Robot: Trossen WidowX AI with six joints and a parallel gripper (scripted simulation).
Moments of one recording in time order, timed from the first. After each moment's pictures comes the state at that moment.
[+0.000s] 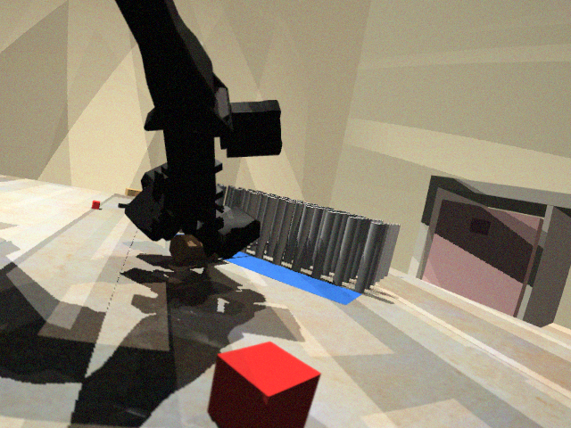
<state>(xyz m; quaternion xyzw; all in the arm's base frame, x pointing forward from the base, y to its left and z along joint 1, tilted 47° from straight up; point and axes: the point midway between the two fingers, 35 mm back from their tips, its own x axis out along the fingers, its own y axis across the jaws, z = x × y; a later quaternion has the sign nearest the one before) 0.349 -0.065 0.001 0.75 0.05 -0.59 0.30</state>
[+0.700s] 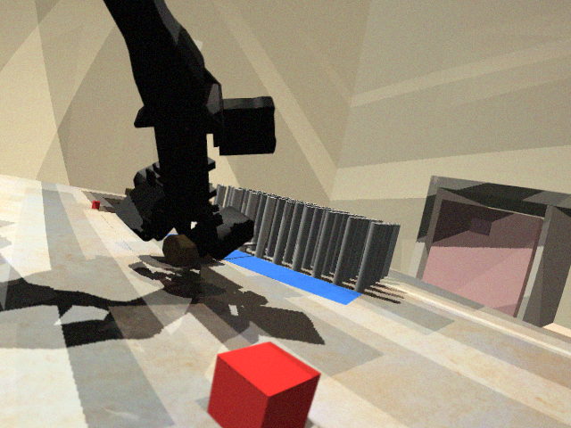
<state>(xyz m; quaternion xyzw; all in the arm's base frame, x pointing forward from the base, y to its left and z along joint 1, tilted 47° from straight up) 0.337 -0.069 0.006 0.75 0.05 -0.59 0.30</state>
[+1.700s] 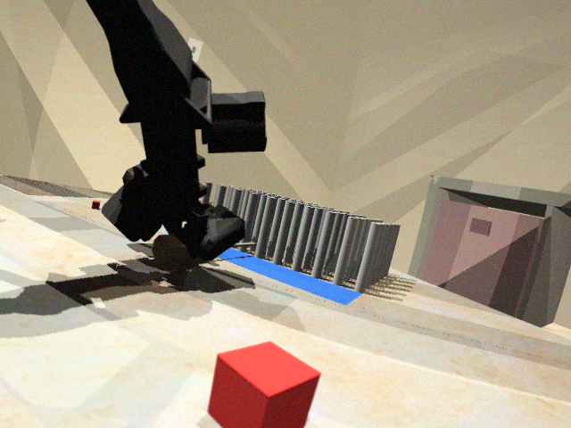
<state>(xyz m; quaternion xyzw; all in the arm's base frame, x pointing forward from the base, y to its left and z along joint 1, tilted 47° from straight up) 0.321 -0.074 0.013 0.75 0.05 -0.59 0.30</state>
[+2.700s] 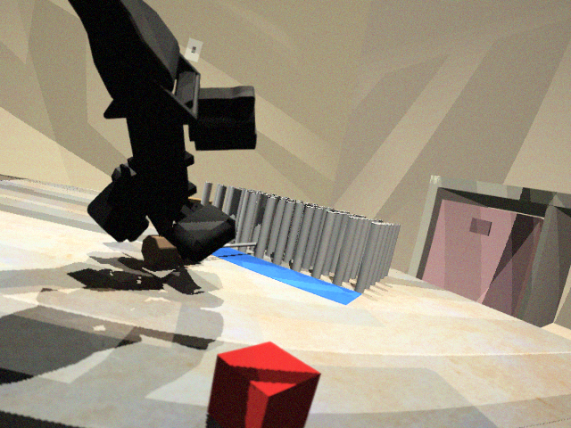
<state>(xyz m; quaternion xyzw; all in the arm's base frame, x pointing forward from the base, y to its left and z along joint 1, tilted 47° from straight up) 0.306 -0.079 0.020 0.75 0.05 -0.59 0.30</state>
